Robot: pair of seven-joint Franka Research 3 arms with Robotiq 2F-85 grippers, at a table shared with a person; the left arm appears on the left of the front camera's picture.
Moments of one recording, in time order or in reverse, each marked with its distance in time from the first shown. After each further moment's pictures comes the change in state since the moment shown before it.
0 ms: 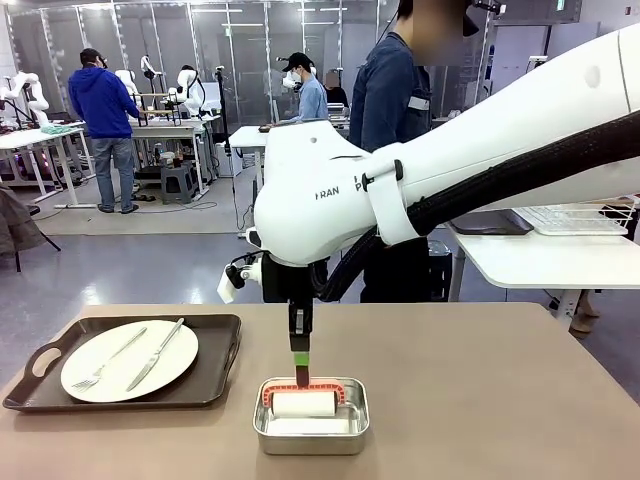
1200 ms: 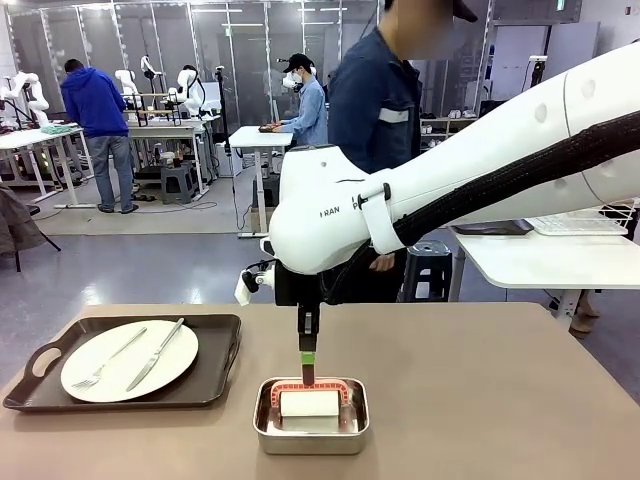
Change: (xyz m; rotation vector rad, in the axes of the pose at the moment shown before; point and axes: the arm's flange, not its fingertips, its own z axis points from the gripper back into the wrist) left arm 0.000 0.000 0.000 0.000 0.000 0.000; right arm -0.011 -0.052 -0.036 -0.004 -0.026 -0.005
